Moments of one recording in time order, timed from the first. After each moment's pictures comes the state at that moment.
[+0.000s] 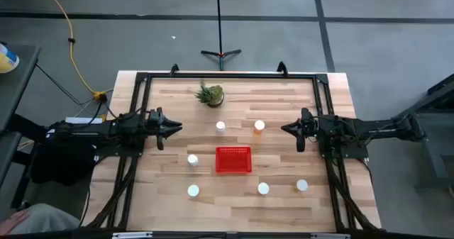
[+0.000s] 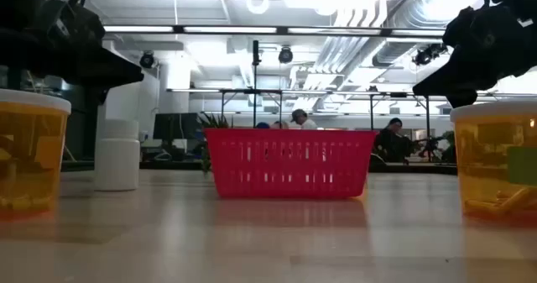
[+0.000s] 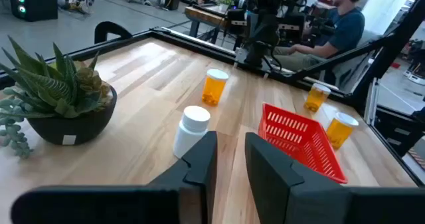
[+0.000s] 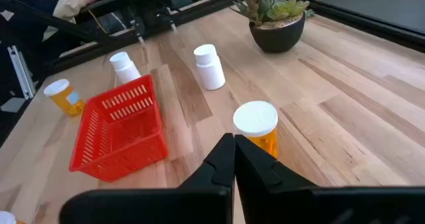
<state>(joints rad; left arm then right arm) 0.05 0.12 0.04 -0.04 -0.12 -0.29 0.00 0.35 0.15 -0.14 0.20 0.36</state>
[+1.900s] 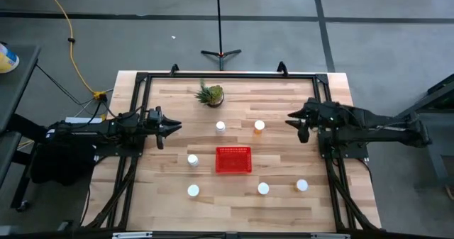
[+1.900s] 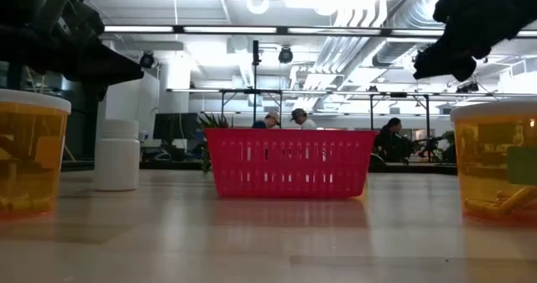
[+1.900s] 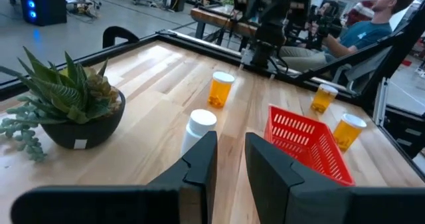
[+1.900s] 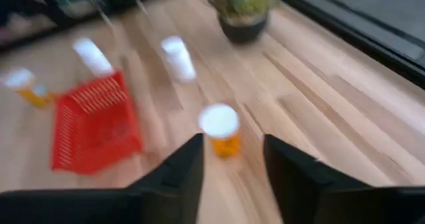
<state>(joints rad) 0.05 0.12 0.06 -0.08 -0.15 -0.27 -0.17 0.52 0.50 -0.54 0.12 0.28</state>
